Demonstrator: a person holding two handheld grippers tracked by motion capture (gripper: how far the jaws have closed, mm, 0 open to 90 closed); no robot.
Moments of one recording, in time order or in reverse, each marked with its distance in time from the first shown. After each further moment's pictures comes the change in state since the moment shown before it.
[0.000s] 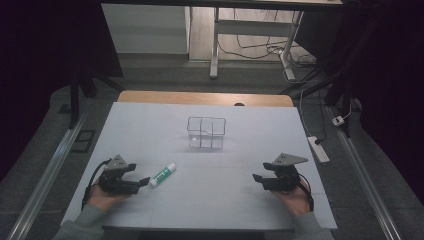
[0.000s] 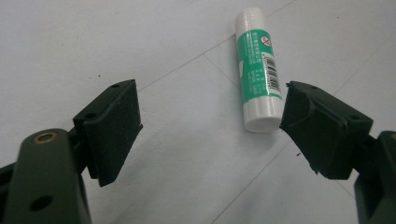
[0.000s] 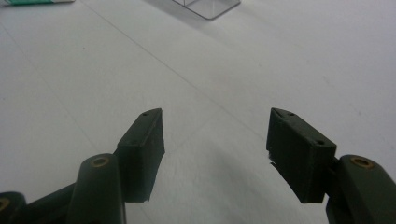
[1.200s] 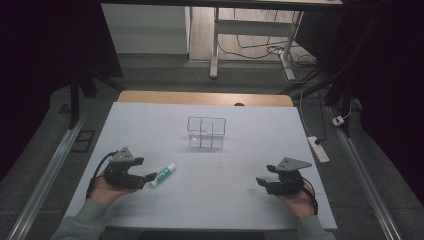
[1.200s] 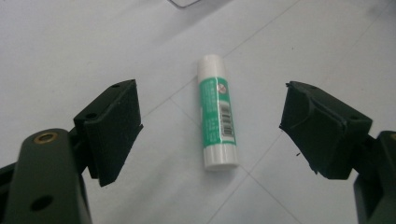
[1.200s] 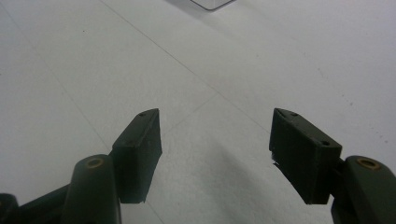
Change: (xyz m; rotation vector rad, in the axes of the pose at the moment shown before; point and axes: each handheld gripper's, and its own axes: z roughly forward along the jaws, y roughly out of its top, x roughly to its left) left arm -0.015 0.040 -0.006 -0.004 -0.069 0.042; right arm -0.002 -0.011 -0.005 -0.007 -0.002 -0.055
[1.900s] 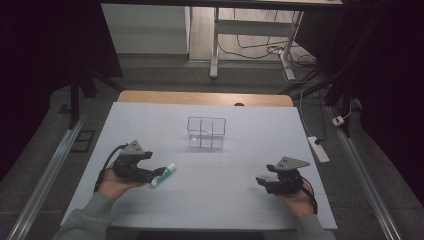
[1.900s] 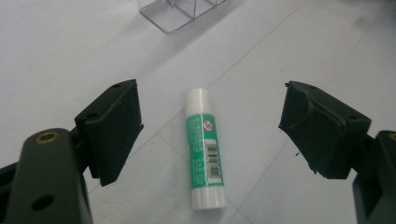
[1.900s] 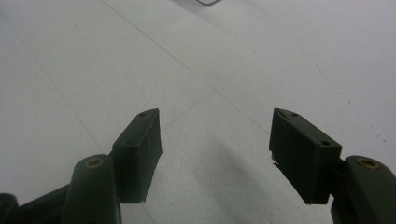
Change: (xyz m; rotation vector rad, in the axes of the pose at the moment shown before) left arm -0.010 0.032 0.013 0.034 -0.003 0.047; right arm -0.002 0.001 0.004 0.024 -0.016 -0.012
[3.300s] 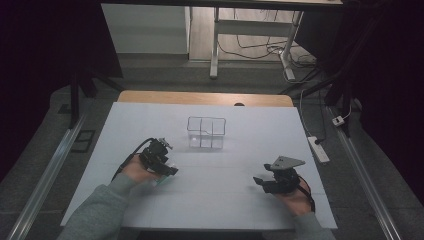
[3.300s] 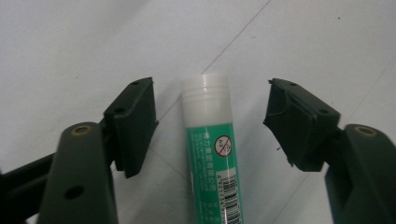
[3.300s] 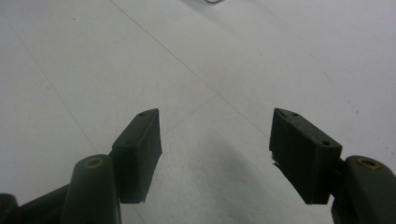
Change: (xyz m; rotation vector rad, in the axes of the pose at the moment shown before) left arm 0.009 0.031 0.074 0.401 -0.054 0.006; right arm 0.002 0.005 0.007 0.012 0.004 -0.032
